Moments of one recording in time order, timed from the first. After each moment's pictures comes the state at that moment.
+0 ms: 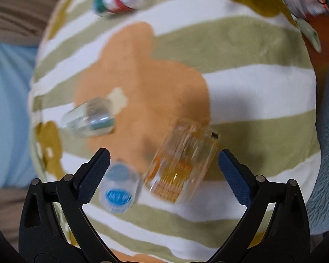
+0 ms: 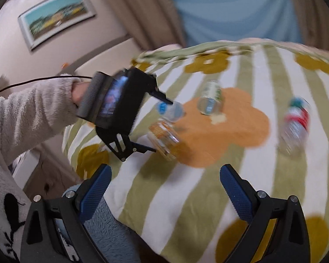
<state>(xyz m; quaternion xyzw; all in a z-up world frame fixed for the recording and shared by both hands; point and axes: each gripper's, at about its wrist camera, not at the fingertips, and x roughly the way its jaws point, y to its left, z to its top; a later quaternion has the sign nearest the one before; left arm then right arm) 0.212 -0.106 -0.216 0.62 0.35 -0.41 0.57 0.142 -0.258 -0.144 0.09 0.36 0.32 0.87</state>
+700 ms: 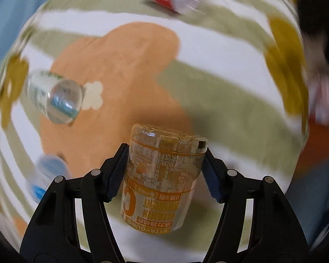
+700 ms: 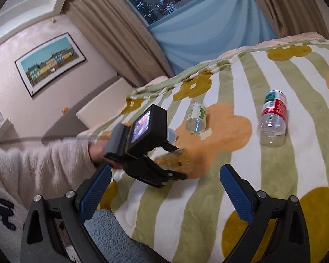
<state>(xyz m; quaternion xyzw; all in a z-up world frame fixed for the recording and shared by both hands) 0.245 -0.138 -0.223 0.34 0.52 -0.36 0.70 0.115 -0.314 -0.141 0.21 0.28 0.30 0.89</state>
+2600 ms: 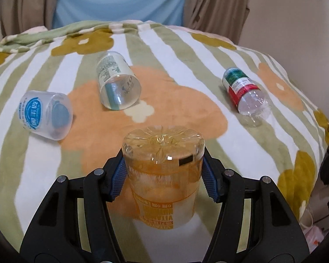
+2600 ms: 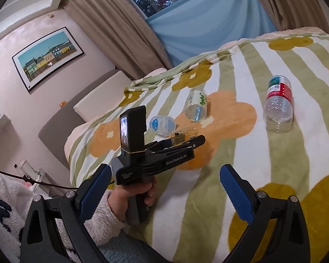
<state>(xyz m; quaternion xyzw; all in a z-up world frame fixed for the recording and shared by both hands) 0.246 -0.104 -0.197 0.00 0.37 -0.21 0.91 0.121 -0.291 -0.165 0.19 0.30 0.30 0.88</state>
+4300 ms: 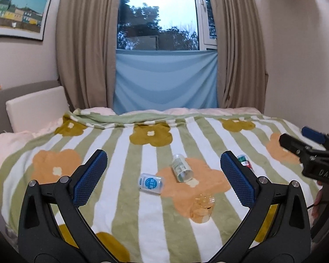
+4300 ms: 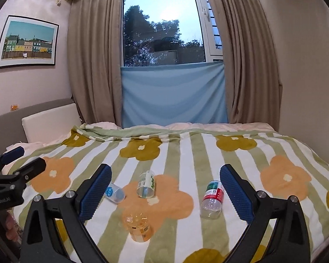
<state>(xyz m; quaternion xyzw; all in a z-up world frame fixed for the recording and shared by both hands) 0.053 -0.015 0.023 0.02 0.14 -0.05 0.99 0.082 -0.248 -0.028 0.02 0.12 0.06 0.99</state>
